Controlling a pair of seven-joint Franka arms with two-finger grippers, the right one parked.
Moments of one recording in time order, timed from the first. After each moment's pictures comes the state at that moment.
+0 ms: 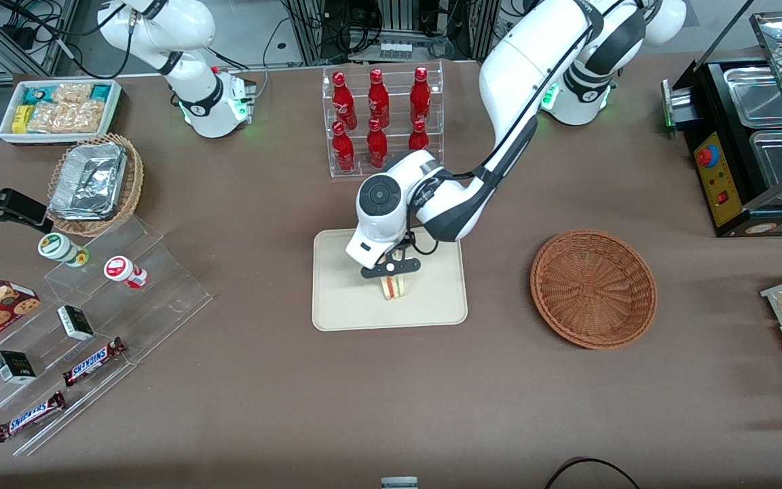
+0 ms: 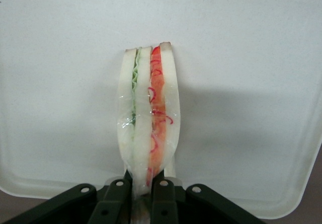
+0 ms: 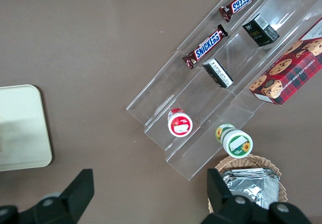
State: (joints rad) arm -0.64 0.80 -0.25 -1.36 0.10 2.09 -1.03
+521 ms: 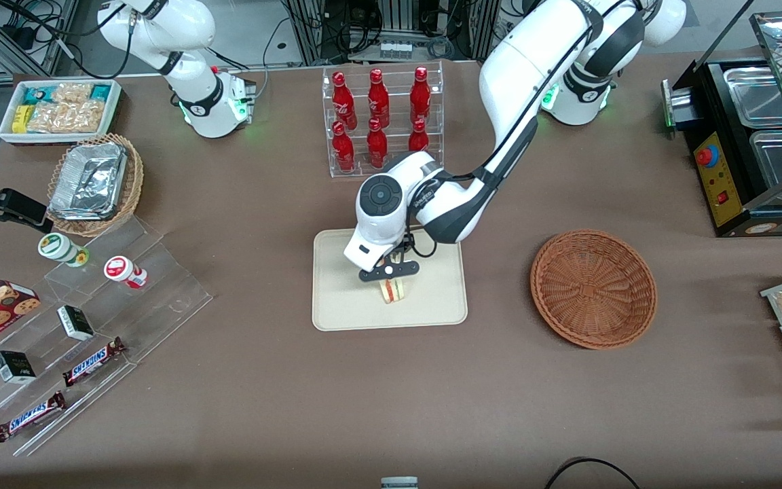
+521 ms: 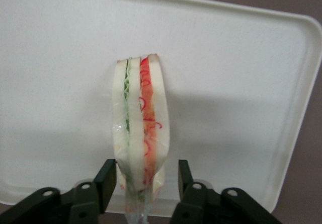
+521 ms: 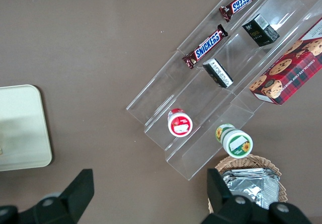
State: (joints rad) arm -0.64 0.80 -0.24 -1.31 0.10 2.10 -1.03
